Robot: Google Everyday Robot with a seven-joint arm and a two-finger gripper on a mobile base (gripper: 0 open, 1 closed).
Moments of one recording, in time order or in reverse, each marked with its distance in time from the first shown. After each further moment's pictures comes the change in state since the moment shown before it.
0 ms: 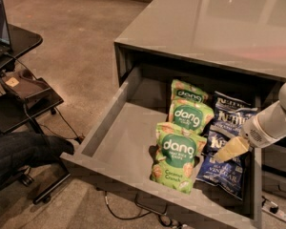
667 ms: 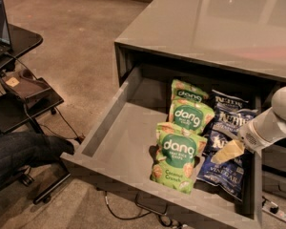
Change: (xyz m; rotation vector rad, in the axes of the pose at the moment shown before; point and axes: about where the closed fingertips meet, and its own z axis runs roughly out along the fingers) arm 0.010 -0.021 0.034 -0.017 0.020 0.050
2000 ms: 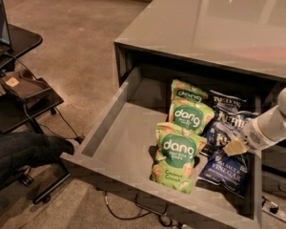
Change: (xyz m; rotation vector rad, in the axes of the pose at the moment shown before) arm -0.004 0.005 -0.012 0.010 -0.029 -0.012
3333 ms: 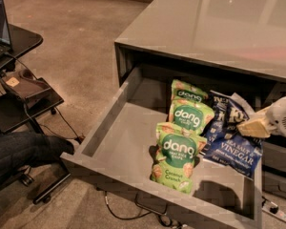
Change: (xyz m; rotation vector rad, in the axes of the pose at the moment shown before) arm -0.038 0.053 -0.135 0.104 -0.259 -0.140
